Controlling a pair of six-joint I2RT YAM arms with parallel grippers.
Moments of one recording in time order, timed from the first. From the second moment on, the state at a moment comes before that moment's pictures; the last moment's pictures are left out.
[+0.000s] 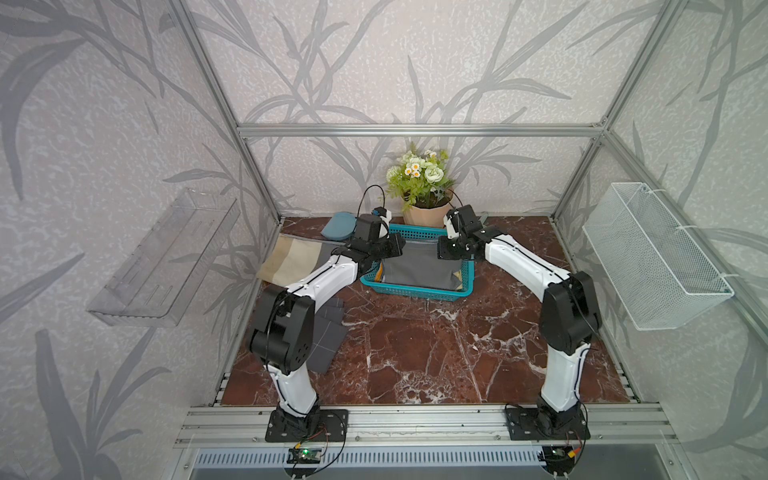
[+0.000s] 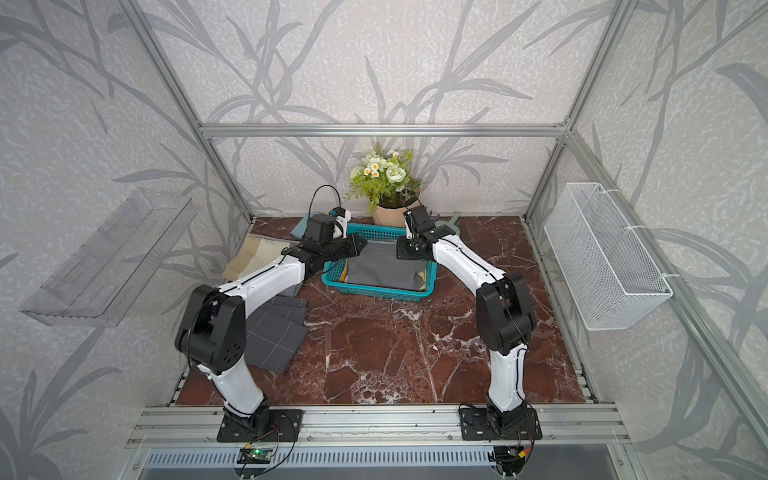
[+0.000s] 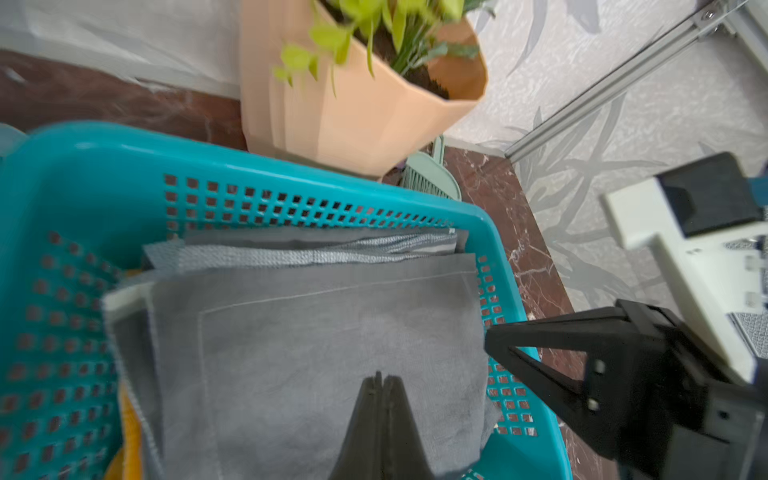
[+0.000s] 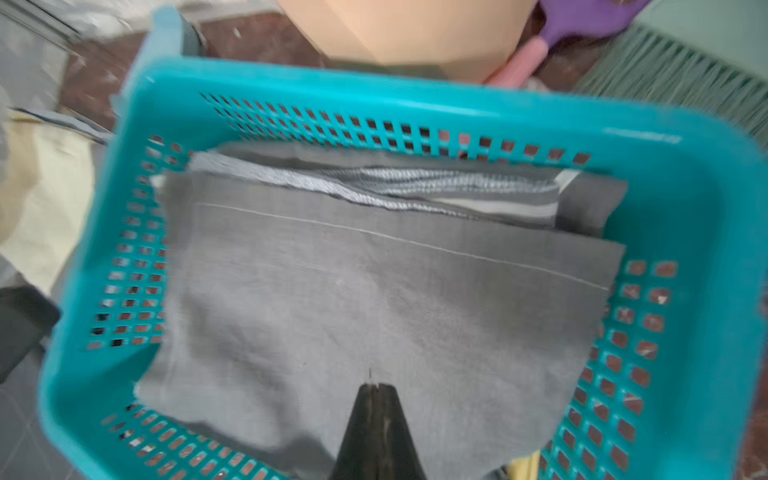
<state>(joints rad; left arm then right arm) -0.39 1.80 1.29 -0.04 0.31 -0.51 0.45 1.99 1.66 -0.64 -0.10 0.42</state>
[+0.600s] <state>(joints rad) -0.34 1.99 1.24 -0.07 0.22 -0.49 0.45 2.16 1.74 -0.78 0.01 0.44</state>
